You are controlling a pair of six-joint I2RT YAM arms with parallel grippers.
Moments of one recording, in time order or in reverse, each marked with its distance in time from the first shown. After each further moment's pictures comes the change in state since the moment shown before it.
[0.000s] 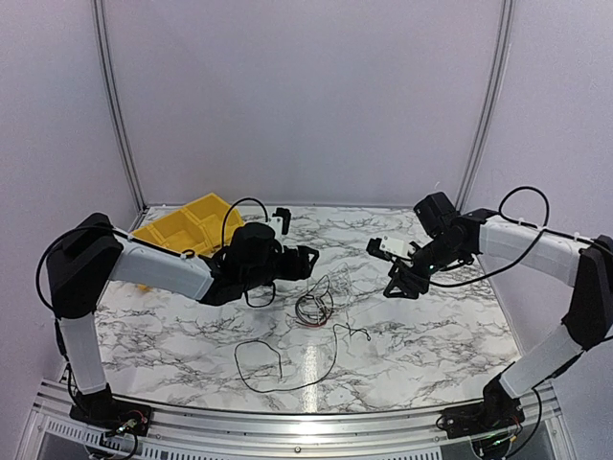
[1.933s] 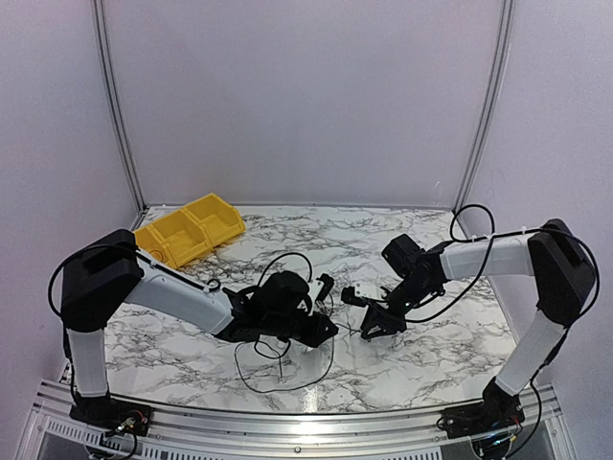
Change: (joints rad) left arm -0.218 0.065 -0.022 -0.196 0.264 -0.066; right arm 0.135 0.193 -0.153 0.152 -0.234 -0.043
